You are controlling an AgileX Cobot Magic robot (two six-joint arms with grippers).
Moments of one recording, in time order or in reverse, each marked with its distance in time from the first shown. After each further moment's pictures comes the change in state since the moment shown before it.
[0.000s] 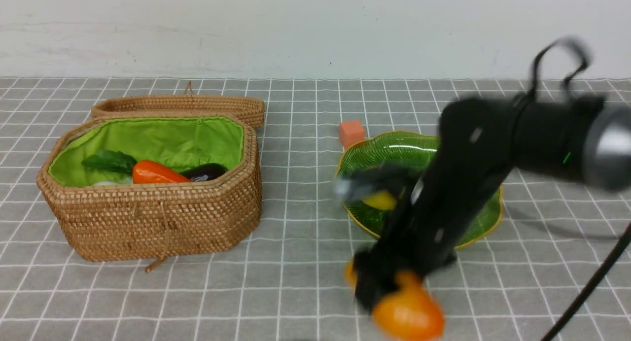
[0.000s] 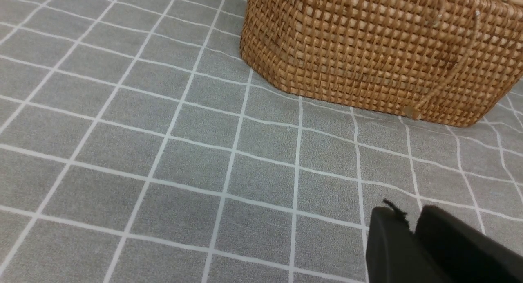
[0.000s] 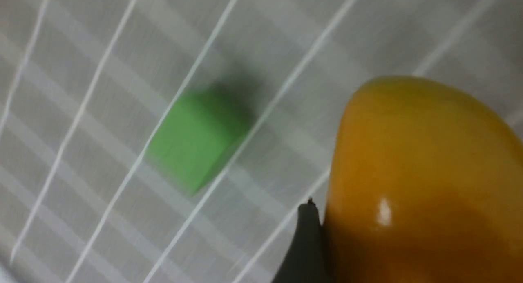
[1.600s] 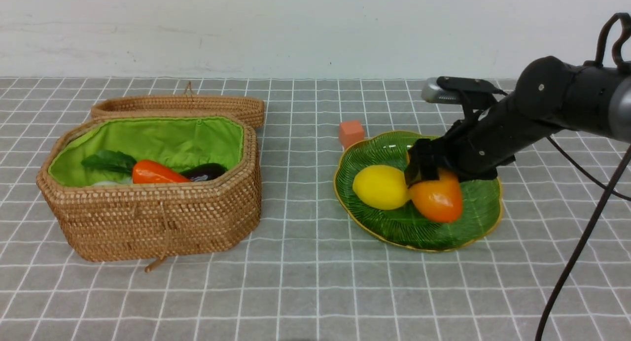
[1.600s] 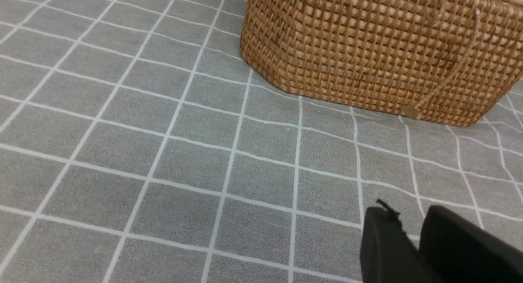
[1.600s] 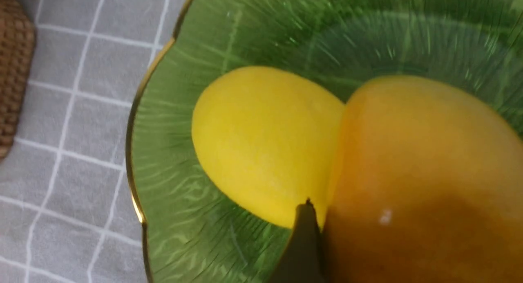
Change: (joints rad) right arm -0.287 0.175 -0.104 0.064 -0.370 -0.021; left arm 0.000 0.000 0.000 0.000 0.000 0.000
